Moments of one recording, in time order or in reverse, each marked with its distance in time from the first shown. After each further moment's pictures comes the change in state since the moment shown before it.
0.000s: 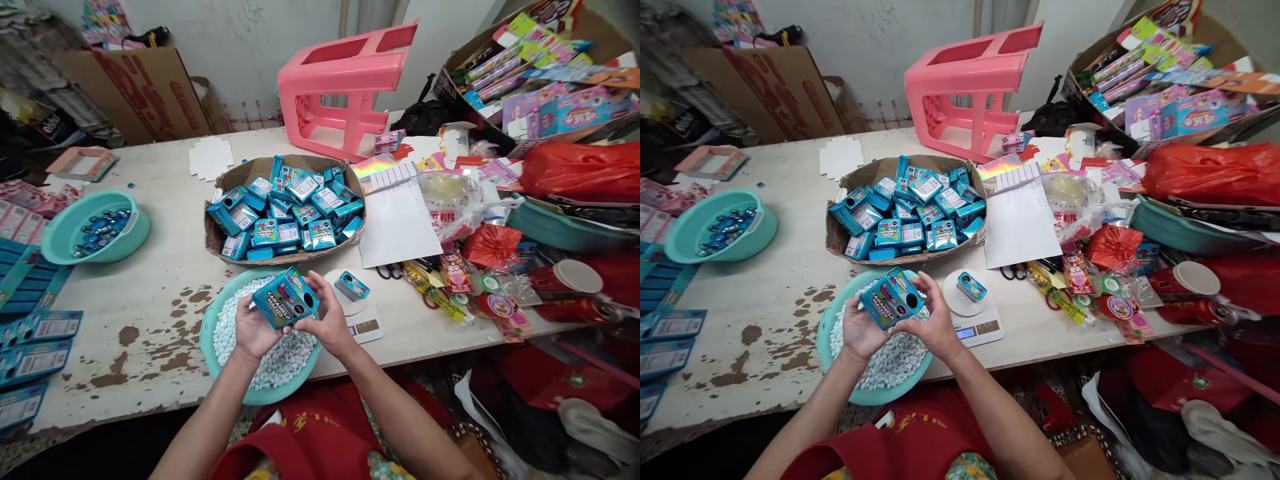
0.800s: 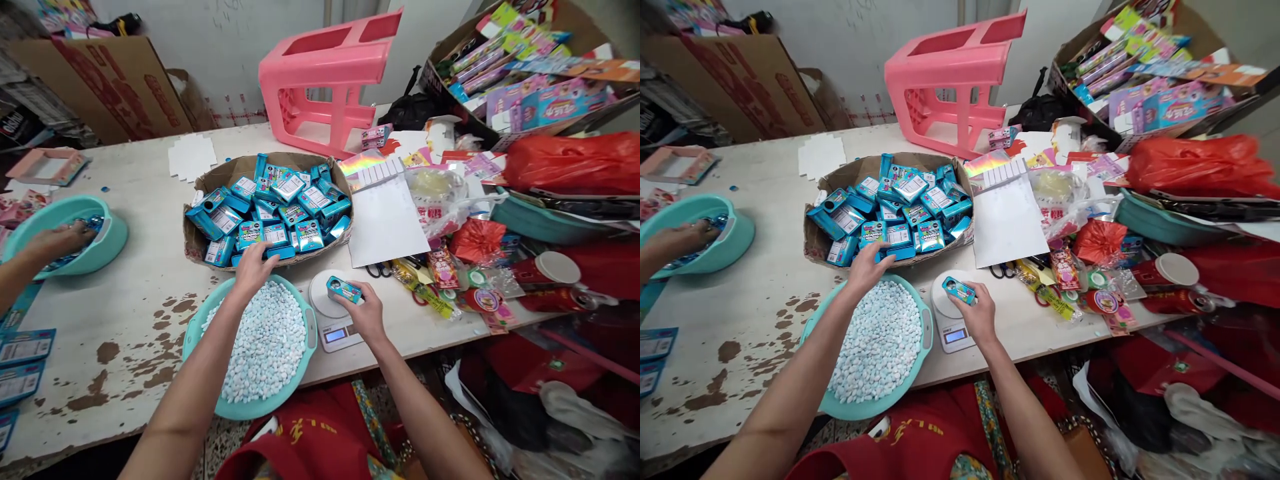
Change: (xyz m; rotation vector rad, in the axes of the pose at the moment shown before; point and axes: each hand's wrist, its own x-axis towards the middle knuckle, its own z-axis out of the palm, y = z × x) left_hand 0.117 0.051 0.010 1.994 0.371 0.645; right_hand 0.003 0.027 -0.112 -0.620 0.460 0.021
